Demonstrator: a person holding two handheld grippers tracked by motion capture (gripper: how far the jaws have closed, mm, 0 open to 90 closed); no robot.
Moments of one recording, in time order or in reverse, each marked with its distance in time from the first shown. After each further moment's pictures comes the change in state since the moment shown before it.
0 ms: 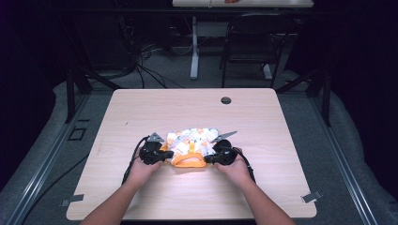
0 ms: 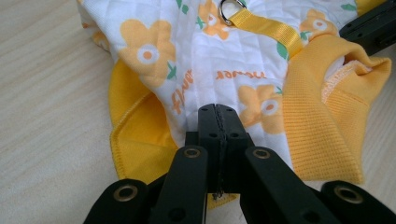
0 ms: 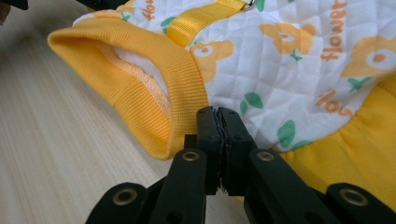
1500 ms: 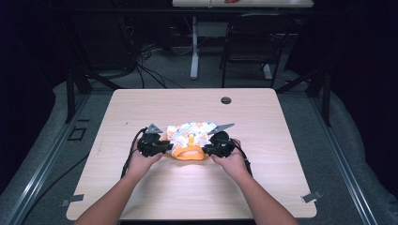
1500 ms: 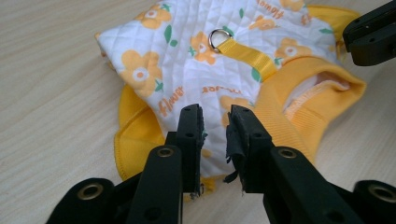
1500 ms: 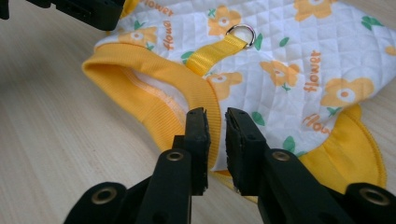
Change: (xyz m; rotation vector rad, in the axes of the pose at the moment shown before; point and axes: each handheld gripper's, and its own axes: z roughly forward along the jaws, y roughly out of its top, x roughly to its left) left arm 0.000 0.026 -0.020 -0.050 0.066 0.021; right arm 0.010 0.030 -0.015 -0.058 -0.104 -0.046
